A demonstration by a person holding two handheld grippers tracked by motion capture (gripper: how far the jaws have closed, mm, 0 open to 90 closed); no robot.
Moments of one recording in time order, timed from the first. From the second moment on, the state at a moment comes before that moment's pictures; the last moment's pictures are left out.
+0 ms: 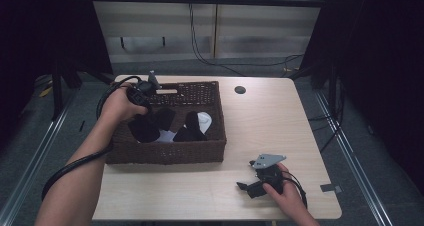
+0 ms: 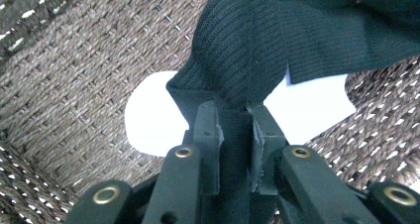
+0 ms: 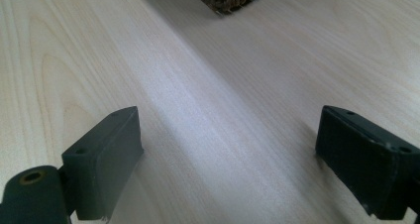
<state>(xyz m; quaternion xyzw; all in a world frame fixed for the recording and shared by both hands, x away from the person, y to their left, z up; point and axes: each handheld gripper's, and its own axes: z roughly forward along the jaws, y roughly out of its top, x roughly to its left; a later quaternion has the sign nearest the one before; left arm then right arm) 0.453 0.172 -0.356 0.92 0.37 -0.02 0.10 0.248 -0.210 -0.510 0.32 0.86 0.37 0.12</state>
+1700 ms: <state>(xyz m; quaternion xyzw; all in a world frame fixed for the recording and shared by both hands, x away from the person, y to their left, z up) 0.316 0.080 -0.373 0.98 0.14 -0.08 0.07 0.247 -0.210 -0.510 0.32 0.86 0.37 0.12</state>
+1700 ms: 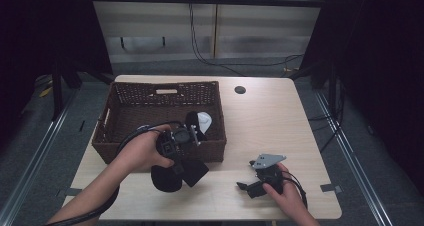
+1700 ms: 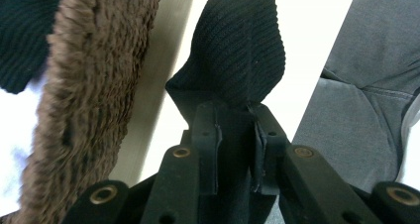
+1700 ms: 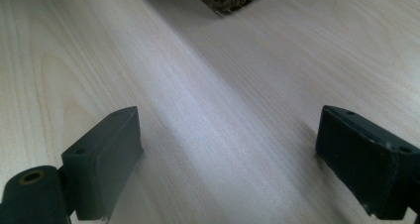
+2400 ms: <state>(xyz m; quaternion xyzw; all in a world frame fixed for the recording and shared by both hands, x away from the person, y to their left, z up) 0.332 0.083 -0.325 0.98 0.15 -0.05 0.11 0.248 -0.210 -0.511 0.32 0.86 0.37 0.12</state>
